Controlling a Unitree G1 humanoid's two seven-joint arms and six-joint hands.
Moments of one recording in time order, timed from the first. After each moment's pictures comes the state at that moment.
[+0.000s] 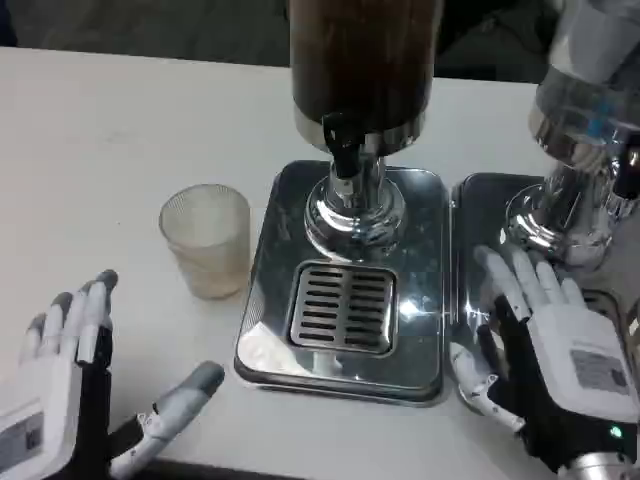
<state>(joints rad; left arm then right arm) 0.43 0.32 -0.09 -0.05 0.75 -0.11 0.49 0.21 -0.29 0.32 0.00 -0.88 0.05 -0.43</state>
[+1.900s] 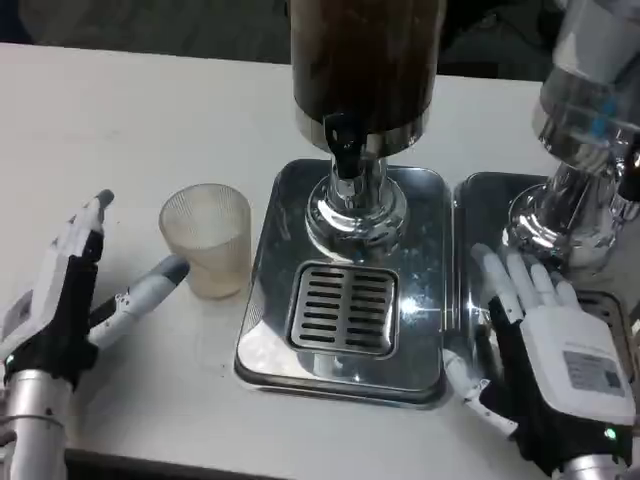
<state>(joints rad) -0.31 0.44 -0.07 1.02 0.46 -0.61 0.40 0.25 -0.28 0.34 -0.08 -0.92 0.11 -0.37</state>
